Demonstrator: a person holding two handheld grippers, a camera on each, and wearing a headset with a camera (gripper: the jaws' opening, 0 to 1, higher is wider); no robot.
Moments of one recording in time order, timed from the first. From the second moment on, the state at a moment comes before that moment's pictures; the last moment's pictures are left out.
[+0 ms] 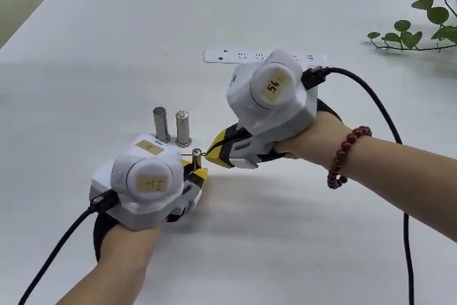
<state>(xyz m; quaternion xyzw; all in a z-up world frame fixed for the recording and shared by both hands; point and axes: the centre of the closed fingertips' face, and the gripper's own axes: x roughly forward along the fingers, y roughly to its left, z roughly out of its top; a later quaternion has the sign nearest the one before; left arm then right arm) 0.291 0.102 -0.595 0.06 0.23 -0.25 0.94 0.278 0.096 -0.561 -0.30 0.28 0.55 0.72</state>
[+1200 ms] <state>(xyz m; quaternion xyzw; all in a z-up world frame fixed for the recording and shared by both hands) 0.302 0.128 -0.595 0.06 0.23 -0.22 0.94 0.274 0.058 -0.565 -0.16 0.34 0.48 0.79</state>
